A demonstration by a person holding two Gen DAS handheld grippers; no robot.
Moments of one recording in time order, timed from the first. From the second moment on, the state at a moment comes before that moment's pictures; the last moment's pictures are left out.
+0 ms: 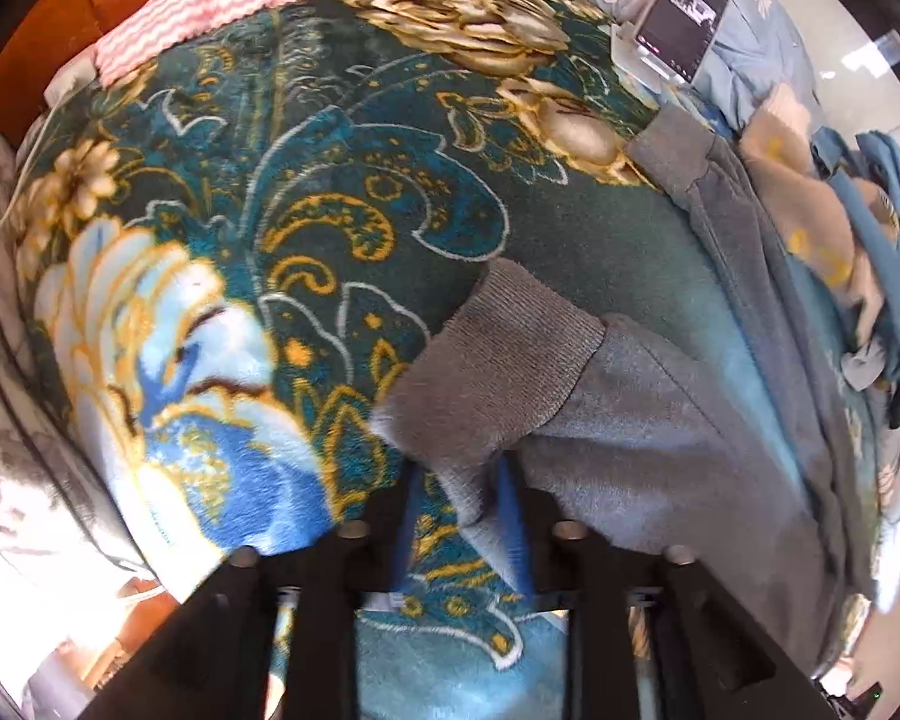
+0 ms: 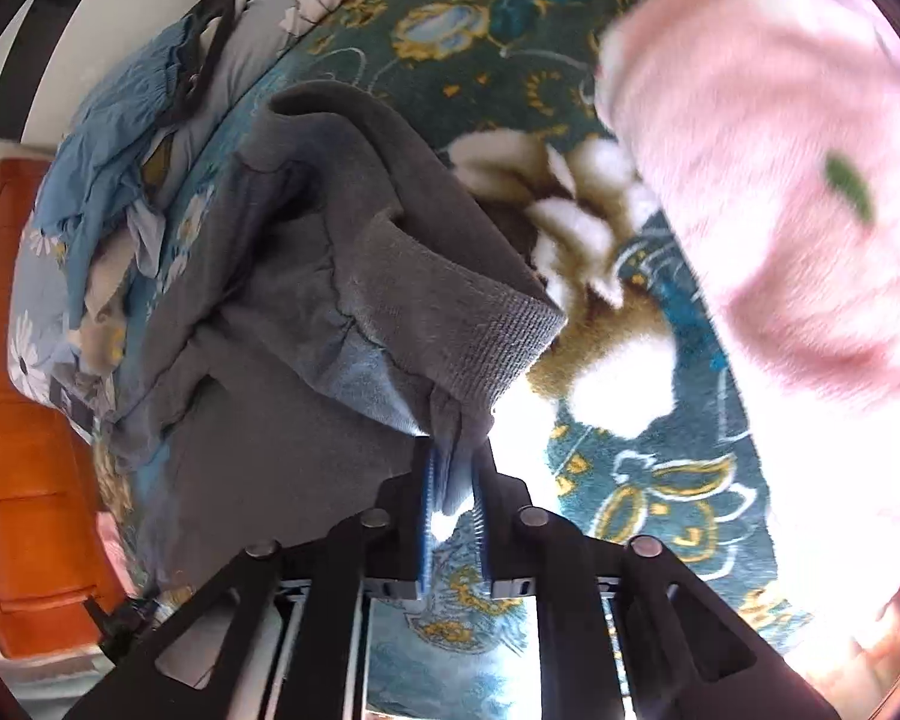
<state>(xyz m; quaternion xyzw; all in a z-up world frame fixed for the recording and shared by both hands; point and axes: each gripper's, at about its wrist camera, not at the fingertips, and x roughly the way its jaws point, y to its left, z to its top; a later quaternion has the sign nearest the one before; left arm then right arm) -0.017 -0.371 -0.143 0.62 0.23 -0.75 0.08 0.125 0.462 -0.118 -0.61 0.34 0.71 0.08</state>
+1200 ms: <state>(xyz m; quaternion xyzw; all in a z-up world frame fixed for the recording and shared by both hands) -0.100 -0.318 -0.127 0.58 0.23 -0.78 0.05 -0.150 0.458 -0.149 -0.49 0.53 0.69 0.07</state>
